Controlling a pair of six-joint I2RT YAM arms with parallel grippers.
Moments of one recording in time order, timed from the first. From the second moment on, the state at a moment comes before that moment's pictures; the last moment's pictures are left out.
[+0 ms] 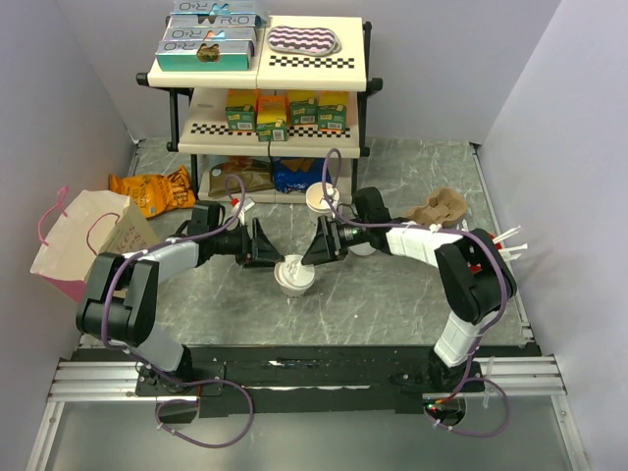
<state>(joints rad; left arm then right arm) -0.21 1.56 0.74 0.03 1.02 -0.51 0.47 1.74 0.97 0.04 -1.01 0.50</state>
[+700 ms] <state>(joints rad) -0.17 1.54 0.73 0.03 0.98 -0.52 0.52 1.76 1.05 0.00 -0.98 0.42</state>
